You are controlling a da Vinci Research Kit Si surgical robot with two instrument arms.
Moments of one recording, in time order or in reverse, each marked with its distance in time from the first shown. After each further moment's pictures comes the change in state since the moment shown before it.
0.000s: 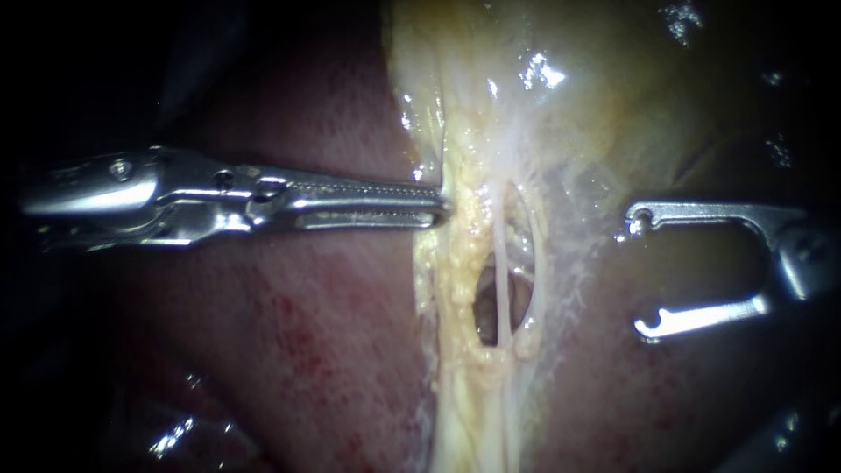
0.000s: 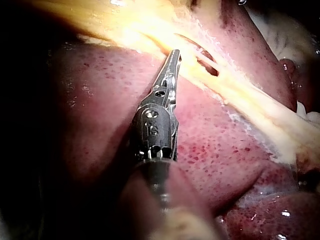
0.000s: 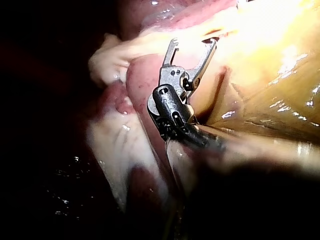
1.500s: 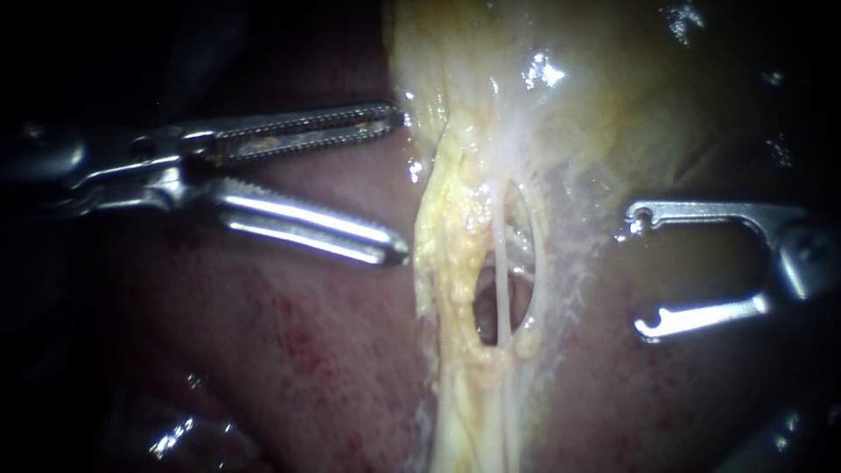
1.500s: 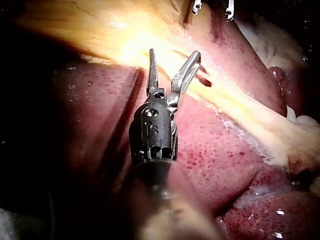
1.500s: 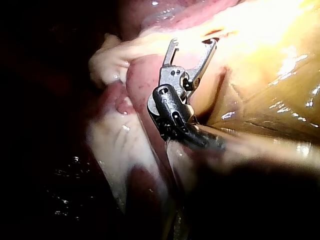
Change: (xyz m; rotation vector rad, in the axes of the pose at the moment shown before) right arm 0.000 0.000 0.000 0.000 0.000 -0.005; left arm -0.005 -0.001 -0.003 0.006 -0.046 0.054
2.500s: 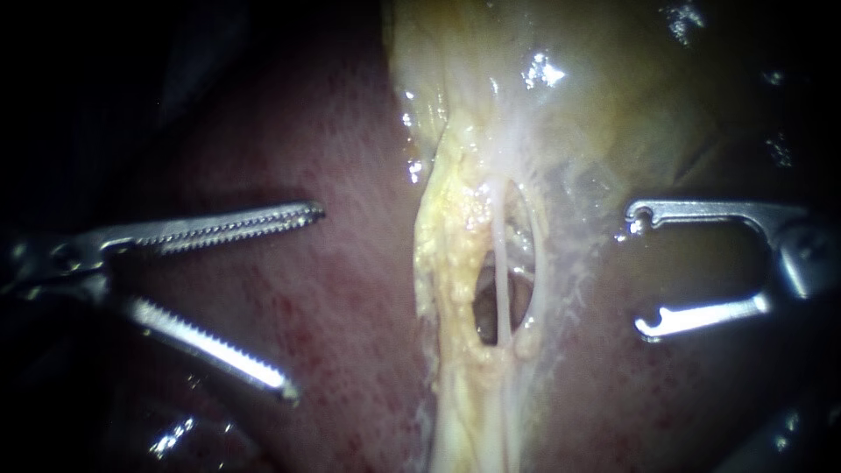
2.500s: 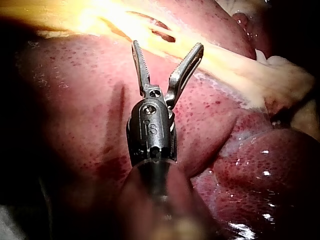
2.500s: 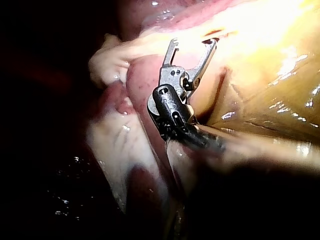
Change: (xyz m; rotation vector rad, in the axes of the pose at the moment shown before) right arm 0.000 0.000 0.000 0.000 0.000 0.001; left arm 0.003 -0.005 -0.006 0.133 -0.046 0.129
